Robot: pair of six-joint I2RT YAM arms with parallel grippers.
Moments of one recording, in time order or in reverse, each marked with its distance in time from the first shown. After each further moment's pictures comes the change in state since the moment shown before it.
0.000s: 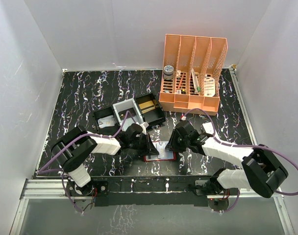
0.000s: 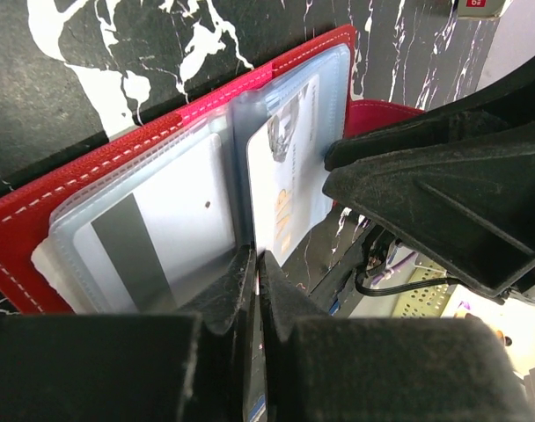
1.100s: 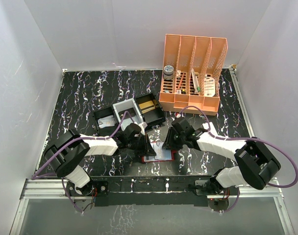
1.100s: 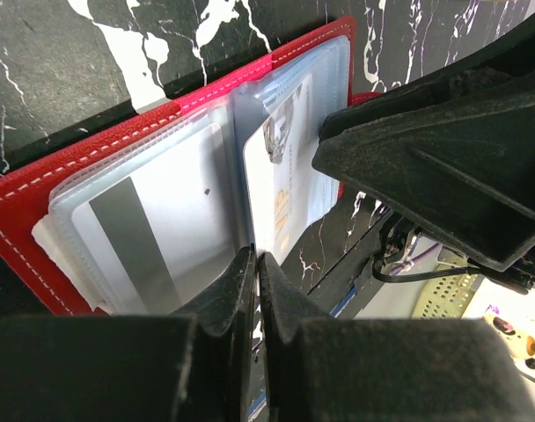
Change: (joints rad) left arm 0.000 -0.089 -0.002 -0.135 -0.024 0.061; right arm 0.000 0.101 0.086 -0.021 -0.055 -0.039
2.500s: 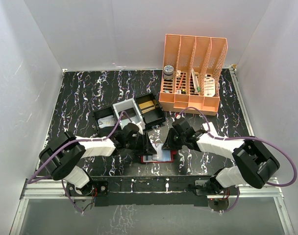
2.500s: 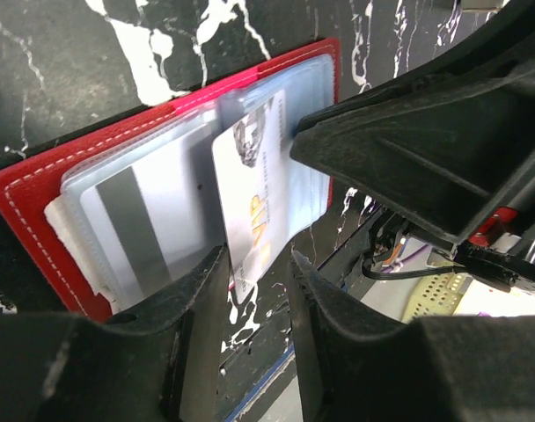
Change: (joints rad) left arm 0.011 -0.056 -0.006 -0.032 -0.011 -0.005; right arm -0.001 0.014 -0.034 0.072 -0.030 0.006
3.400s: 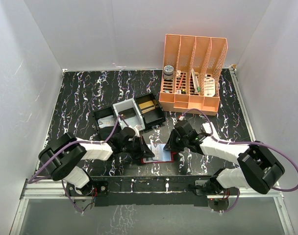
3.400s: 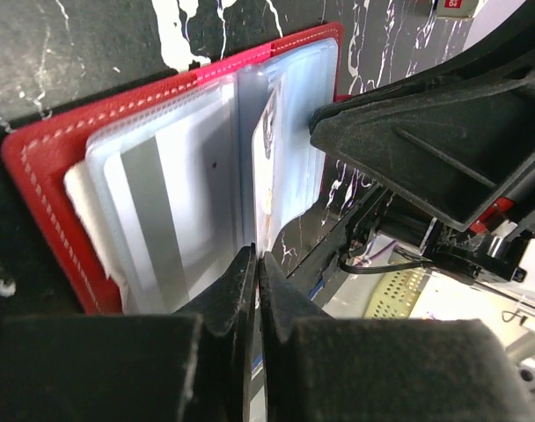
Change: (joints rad) left arm 0.008 0.020 -0.130 0.223 0.044 -0.153; right arm 0.000 -0.062 -0.048 0.013 0.027 0.026
